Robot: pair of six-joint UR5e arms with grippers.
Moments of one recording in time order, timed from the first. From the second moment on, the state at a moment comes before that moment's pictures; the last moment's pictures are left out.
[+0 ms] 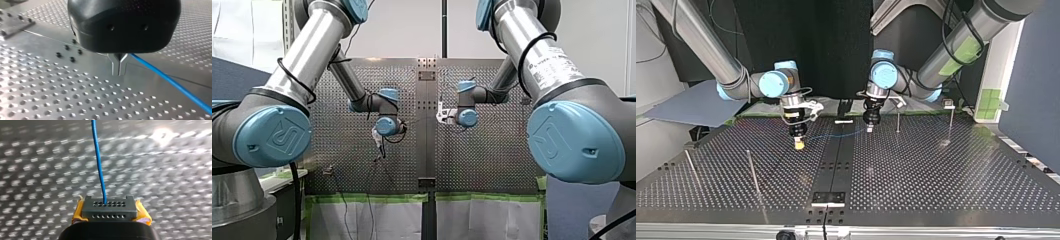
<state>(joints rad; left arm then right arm) -0.37 -2.10 -1.77 -2.42 -1.77 -1.94 2.10 -0.90 1.41 -0.57 1.59 1.61</state>
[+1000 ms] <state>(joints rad) -0.40 -2.08 -1.60 -2.48 -1.76 -2.03 2.12 -1.00 1.32 -0.43 1.60 1.62</state>
